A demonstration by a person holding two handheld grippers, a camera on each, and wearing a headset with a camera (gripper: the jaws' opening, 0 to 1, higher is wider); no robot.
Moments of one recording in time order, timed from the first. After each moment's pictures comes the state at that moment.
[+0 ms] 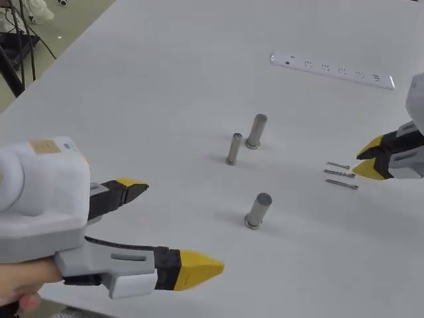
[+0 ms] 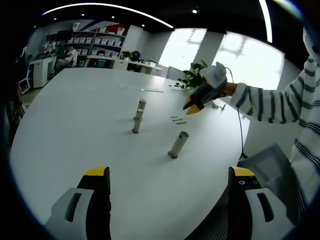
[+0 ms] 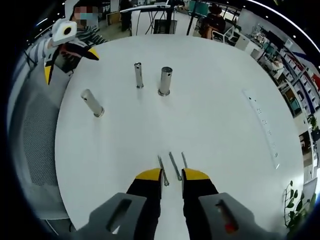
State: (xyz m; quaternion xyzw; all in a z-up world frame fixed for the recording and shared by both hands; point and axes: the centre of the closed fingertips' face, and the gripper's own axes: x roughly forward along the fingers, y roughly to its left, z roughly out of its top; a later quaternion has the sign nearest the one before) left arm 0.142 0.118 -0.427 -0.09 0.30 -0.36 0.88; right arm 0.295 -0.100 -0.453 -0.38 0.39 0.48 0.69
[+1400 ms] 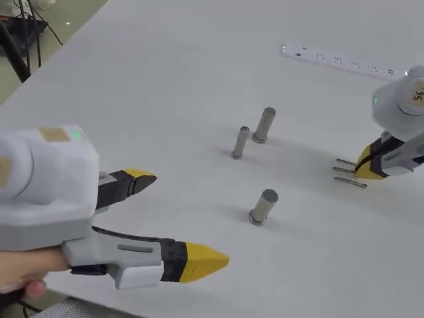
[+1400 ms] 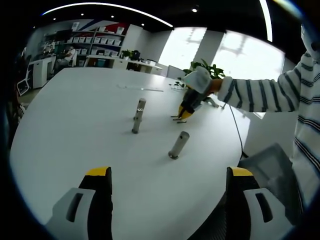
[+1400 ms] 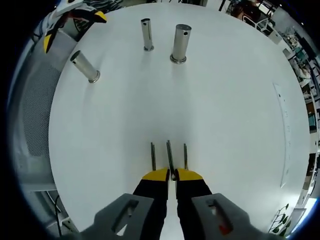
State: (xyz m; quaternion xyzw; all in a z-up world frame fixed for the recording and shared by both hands) left arm 0.147 0.112 -0.429 -0.08 0.30 -0.36 0.88; right arm 0.312 -0.113 -0.496 -0.46 0.45 0.51 0.57
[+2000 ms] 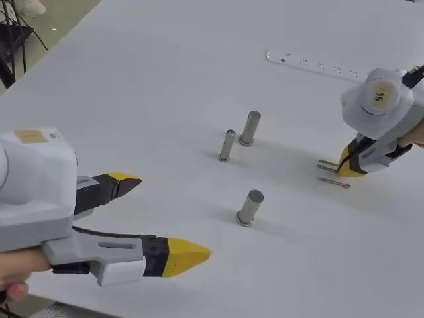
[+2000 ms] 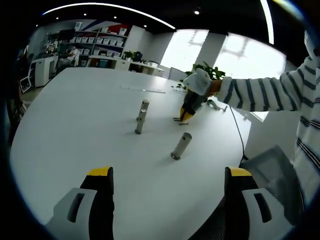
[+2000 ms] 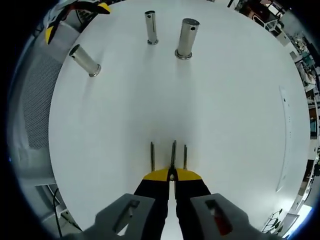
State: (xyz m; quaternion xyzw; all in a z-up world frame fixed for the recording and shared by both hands) left arm 0.147 0.120 -0.429 -0.09 0.29 -0.36 0.88; right arm 0.313 -0.114 -0.498 -0.49 0.46 0.51 0.54
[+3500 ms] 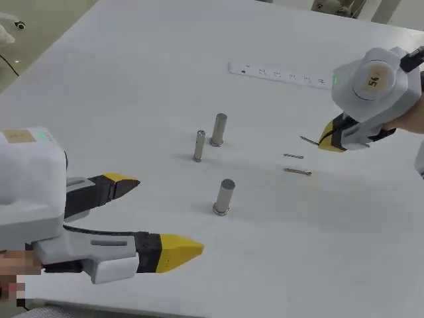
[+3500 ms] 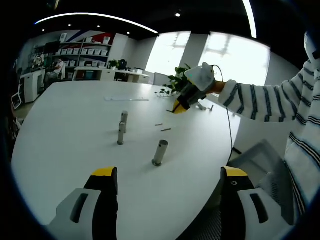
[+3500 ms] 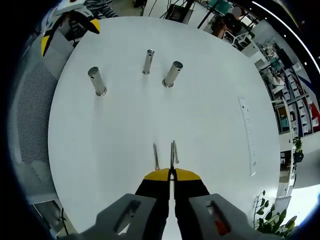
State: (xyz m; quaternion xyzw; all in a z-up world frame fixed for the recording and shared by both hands) left arm 0.126 0.098 -0.399 -0.06 0.25 -0.41 0.88; right arm 0.288 -0.110 -0.422 -0.49 0.34 0.44 0.67
